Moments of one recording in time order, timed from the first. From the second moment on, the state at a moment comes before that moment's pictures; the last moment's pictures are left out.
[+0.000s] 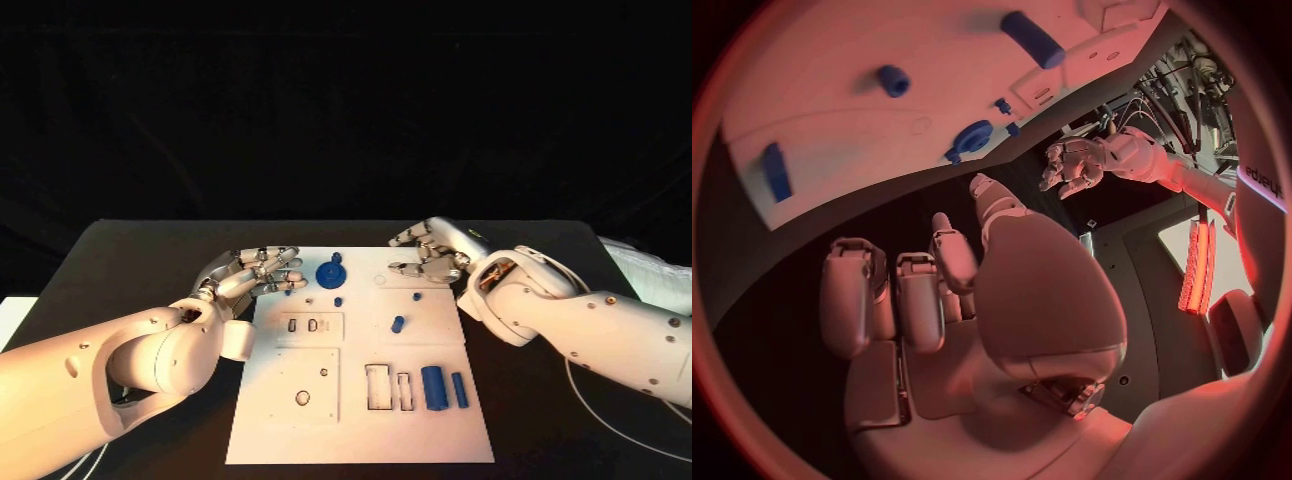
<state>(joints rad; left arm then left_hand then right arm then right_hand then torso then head) 1.17 -0.91 -0.03 1.68 0.09 -0.40 0.38 1.44 -0.08 0.25 0.14 0.08 1.01 0.21 0.09 0.08 1.13 0.15 0.08 0.09 1.20 0.09 0.17 0.28 0.18 1.11 0.19 0.17 0.08 1.04 -0.88 0.21 1.54 -1.37 -0.45 -0.03 1.39 -0.13 0.12 0.18 0.29 0.97 0.15 0.07 0.07 1.38 0.05 1.16 1.24 1.47 -0.02 1.51 1.31 0.08 1.42 0.08 1.43 1.24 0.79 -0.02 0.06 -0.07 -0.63</state>
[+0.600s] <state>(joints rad) 1.16 -0.88 -0.03 1.66 0.09 -0.39 0.39 1.44 -0.08 0.25 0.14 0.08 1.01 0.21 0.09 0.08 1.13 0.15 0.08 0.09 1.20 0.09 0.17 0.28 0.18 1.11 0.19 0.17 0.08 1.01 -1.01 0.21 1.41 -1.19 -0.39 0.13 1.43 -0.14 0.12 0.14 0.23 0.95 0.15 0.07 0.07 1.36 0.06 1.13 1.22 1.47 -0.02 1.51 1.31 0.08 1.41 0.09 1.42 1.23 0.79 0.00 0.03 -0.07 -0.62</state>
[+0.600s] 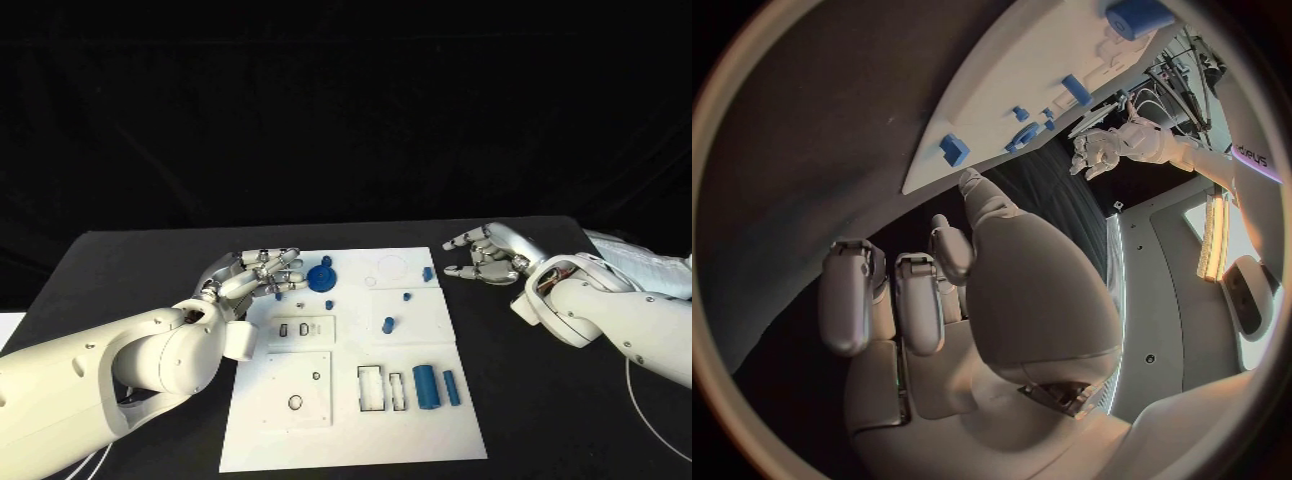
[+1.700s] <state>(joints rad) 1.16 -0.87 -0.03 1.65 0.09 -0.38 0.38 1.44 -0.08 0.25 0.14 0.08 1.01 0.21 0.09 0.08 1.13 0.15 0.08 0.09 1.20 0.09 0.17 0.28 0.18 1.11 0.19 0.17 0.08 0.99 -0.90 0.21 1.32 -1.25 -0.35 0.14 1.45 -0.11 0.13 0.13 0.22 0.99 0.14 0.07 0.07 1.38 0.05 1.17 1.25 1.47 -0.02 1.52 1.31 0.08 1.41 0.09 1.42 1.25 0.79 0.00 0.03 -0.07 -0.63</state>
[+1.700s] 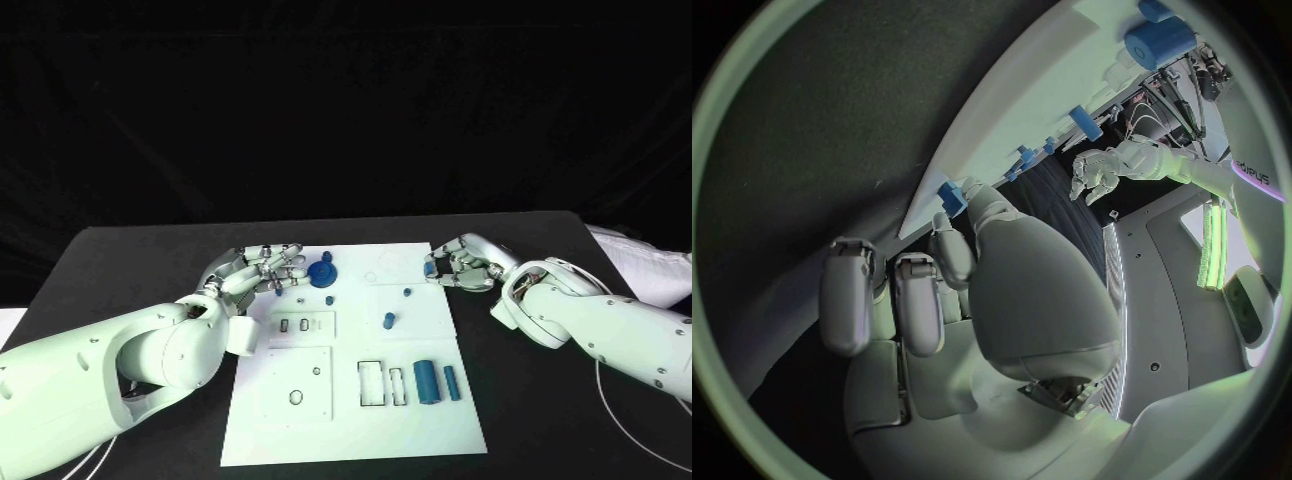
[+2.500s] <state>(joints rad) 1.16 -0.87 -0.03 1.65 0.09 -0.38 0.38 1.44 -0.08 0.25 0.14 0.08 1.01 0.21 0.09 0.08 1.13 0.15 0.08 0.09 1.20 0.09 0.17 0.28 0.18 1.11 0.19 0.17 0.08 0.98 -0.88 0.21 1.31 -1.25 -0.35 0.14 1.45 -0.06 0.20 0.09 0.14 1.12 0.12 0.12 0.08 1.38 0.05 1.20 1.28 1.47 -0.05 1.53 1.31 0.08 1.43 0.07 1.43 1.27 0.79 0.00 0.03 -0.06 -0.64</state>
